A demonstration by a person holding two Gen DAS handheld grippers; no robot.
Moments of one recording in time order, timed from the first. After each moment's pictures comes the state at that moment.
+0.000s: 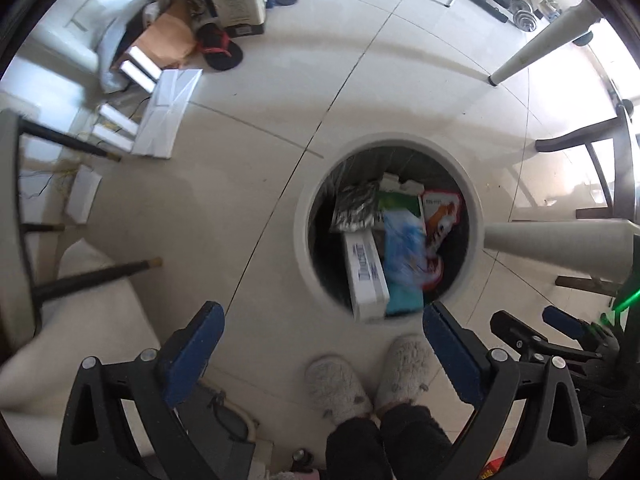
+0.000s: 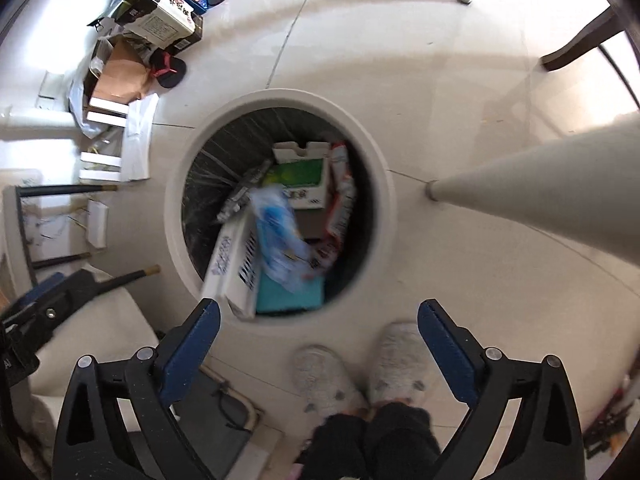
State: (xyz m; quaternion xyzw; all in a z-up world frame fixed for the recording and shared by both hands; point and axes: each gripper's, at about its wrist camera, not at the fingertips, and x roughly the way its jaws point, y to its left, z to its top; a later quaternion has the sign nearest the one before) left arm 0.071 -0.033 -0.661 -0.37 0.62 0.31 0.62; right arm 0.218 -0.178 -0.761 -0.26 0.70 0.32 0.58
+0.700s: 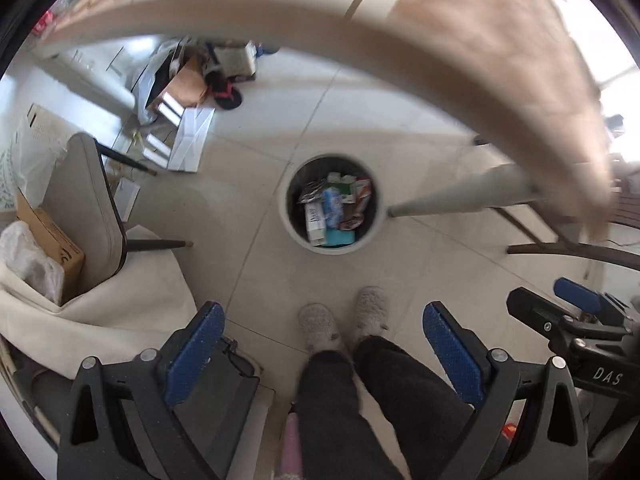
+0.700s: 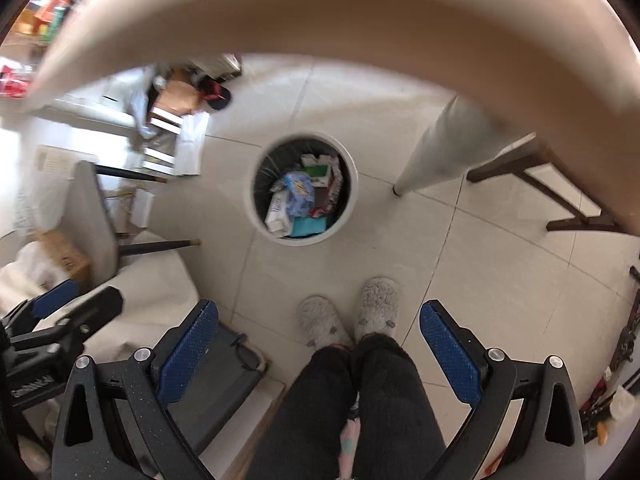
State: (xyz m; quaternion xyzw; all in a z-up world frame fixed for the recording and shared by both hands) left arm 0.066 -0.123 -0.391 -0.35 0.60 0.29 0.66; right arm 0.214 -0.276 -0.444 -0.24 0.68 0.37 0.59
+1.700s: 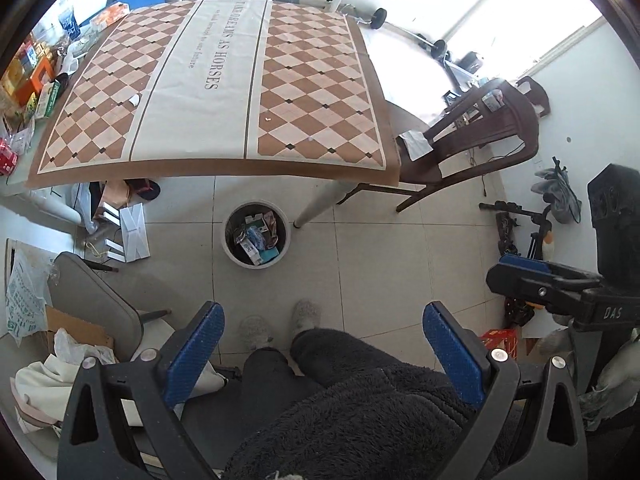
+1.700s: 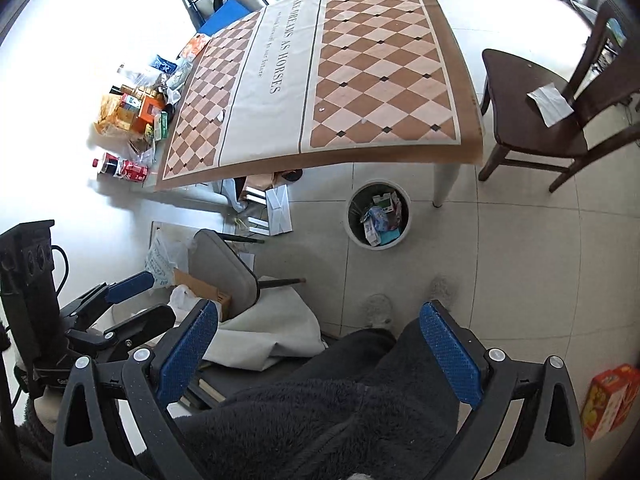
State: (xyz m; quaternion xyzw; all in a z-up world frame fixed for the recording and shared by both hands) left arm -0.015 -0.121 -0.141 -0.27 0.56 0.07 0.78; right arm 0.085 -0.363 -0.107 -0.05 0.67 0.36 0.65
